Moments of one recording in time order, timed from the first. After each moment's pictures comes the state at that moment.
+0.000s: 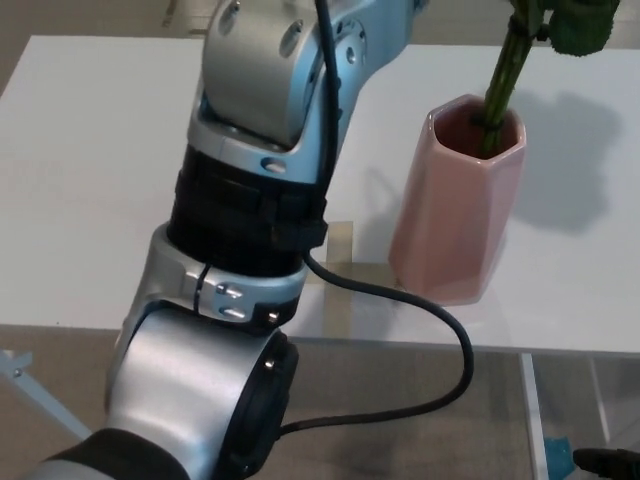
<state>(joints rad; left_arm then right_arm) -1.26 -0.10 0.00 0.17 -0.22 0.77 -0.07 -0.31 -0.31 -0.12 1.25 -0.07 -0.09 0.01</state>
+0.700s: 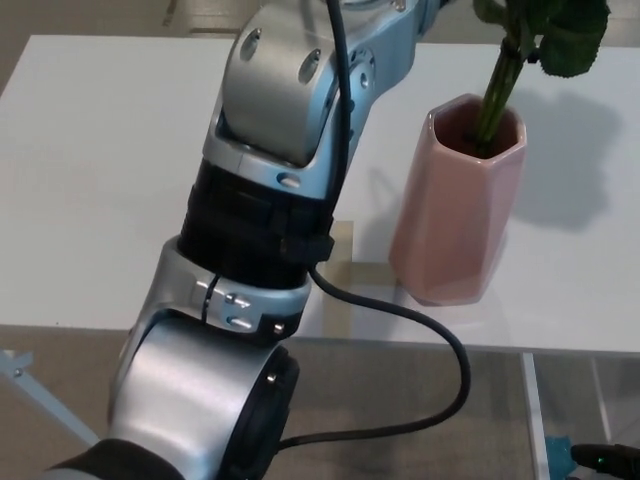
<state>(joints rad) -1.22 -0.11 -0.03 0.20 -0.19 0.72 -0.07 -0.32 -0.31 -0.12 1.25 -0.07 -0.09 0.01</state>
